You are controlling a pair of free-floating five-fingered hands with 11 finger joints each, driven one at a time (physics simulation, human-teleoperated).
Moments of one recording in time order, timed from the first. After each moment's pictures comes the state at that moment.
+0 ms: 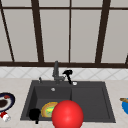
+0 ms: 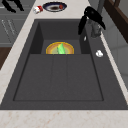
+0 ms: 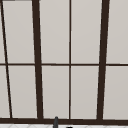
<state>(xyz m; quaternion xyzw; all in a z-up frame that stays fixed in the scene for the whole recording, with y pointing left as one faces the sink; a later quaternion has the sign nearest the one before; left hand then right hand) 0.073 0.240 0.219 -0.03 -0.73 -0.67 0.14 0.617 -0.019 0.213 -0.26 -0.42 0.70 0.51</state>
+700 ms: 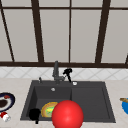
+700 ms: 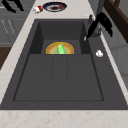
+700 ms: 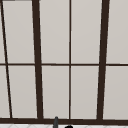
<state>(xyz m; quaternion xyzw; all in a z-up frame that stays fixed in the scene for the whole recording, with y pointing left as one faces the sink) 0.073 0.240 0.219 -0.03 -0.73 -0.67 0.14 0.691 -0.016 0.183 -0.21 -0.36 0.72 0.55</state>
